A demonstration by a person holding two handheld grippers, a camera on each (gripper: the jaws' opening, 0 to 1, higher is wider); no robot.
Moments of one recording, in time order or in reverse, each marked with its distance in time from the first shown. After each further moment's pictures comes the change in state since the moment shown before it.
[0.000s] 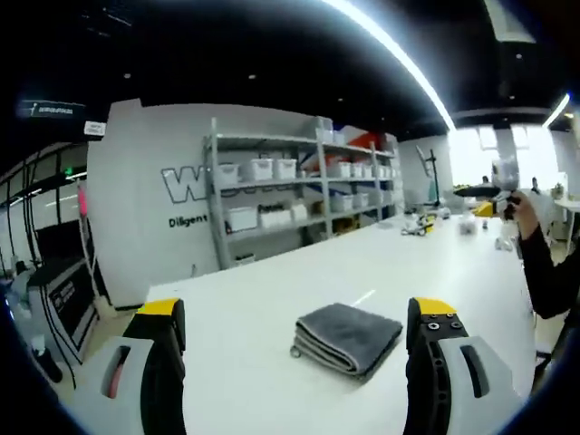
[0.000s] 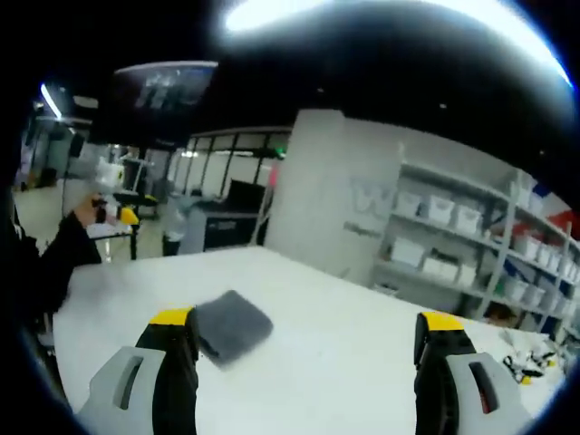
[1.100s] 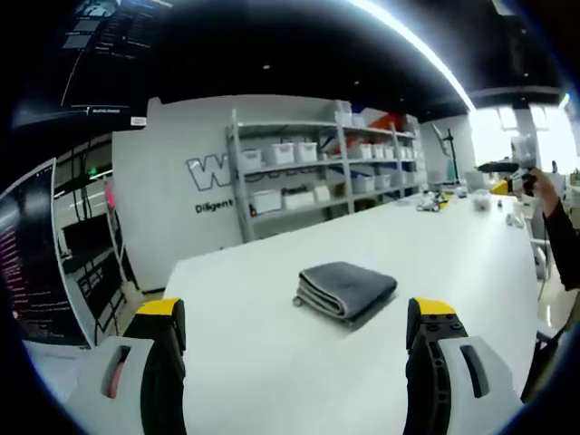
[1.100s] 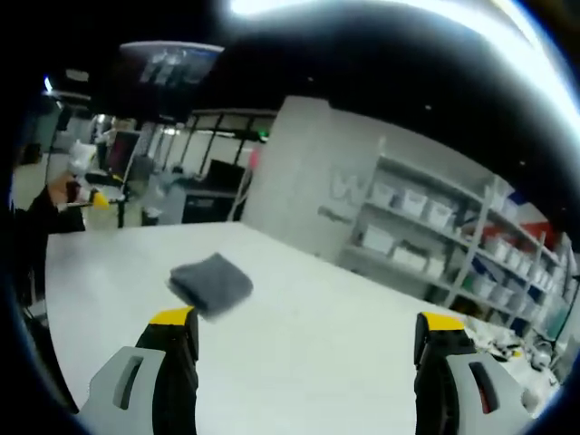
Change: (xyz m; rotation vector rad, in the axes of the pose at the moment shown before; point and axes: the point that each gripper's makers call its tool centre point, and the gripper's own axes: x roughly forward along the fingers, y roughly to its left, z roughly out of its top) left arm -0.081 -0.036 -0.072 0.036 0.121 0.111; right arm -0.087 0.000 -0.049 -0.083 0.094 -0.156
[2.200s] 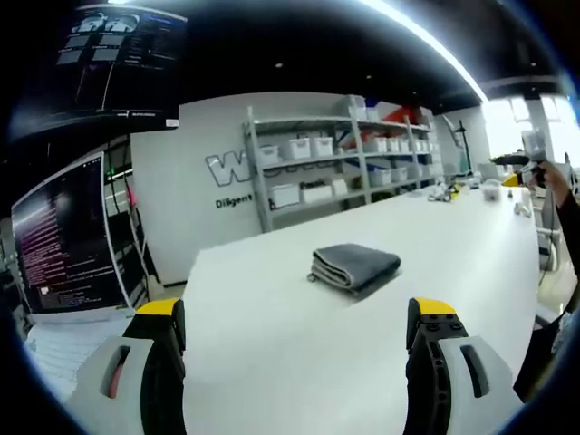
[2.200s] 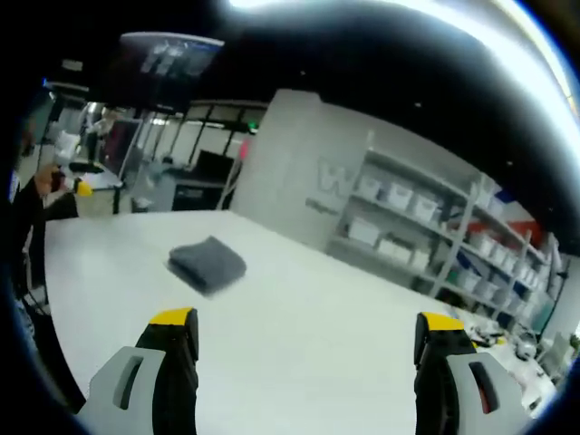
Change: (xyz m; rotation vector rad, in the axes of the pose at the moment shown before) left arm -0.075 -0.001 -0.031 0.021 0.028 0.101; right arm -0.051 -0.002 -0.026 -0.013 0.036 -0.061
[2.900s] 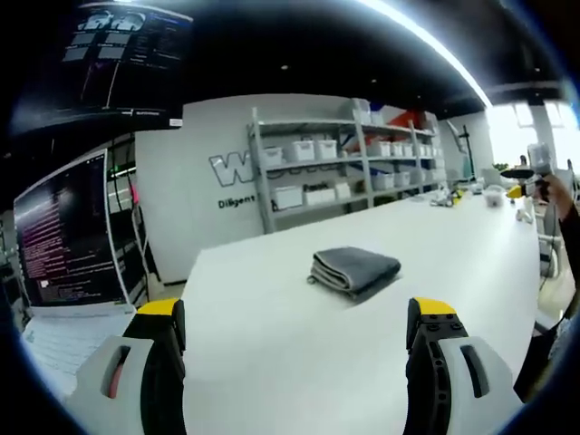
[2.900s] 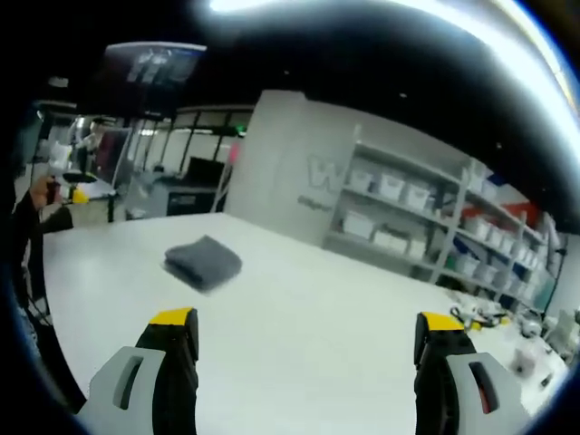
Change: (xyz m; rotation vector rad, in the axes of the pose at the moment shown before) left arm -0.002 -0.005 -0.002 -0.017 -0.007 0.011; right arm -0.012 -0.007 -0.028 0.072 0.003 -0.028
